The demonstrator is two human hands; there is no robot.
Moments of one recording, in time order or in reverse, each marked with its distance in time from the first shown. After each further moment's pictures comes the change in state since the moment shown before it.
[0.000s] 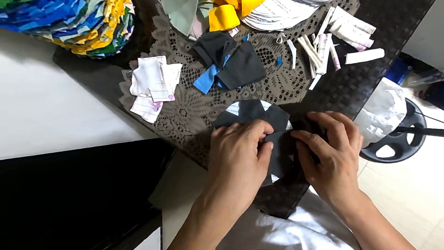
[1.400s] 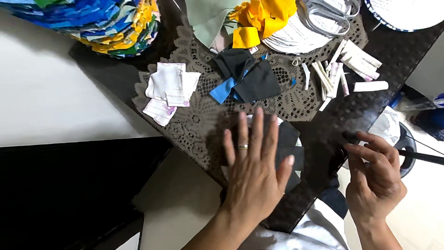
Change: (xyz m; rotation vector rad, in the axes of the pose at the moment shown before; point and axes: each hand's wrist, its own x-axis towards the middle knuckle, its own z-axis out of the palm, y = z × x) left_hand -0.010 -0.005 0.031 0.137 0.141 0.050; right_hand -0.007 0.040 -0.014 0.389 0.244 0.148
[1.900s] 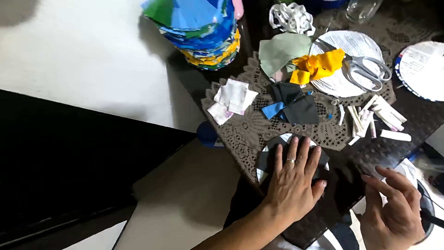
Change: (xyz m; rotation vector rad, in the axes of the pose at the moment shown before) left_hand 0.001 0.009 0.017 0.030 0.004 0.029; right_hand 0.016 -0.014 0.008 -0.114 -0.070 -0.200
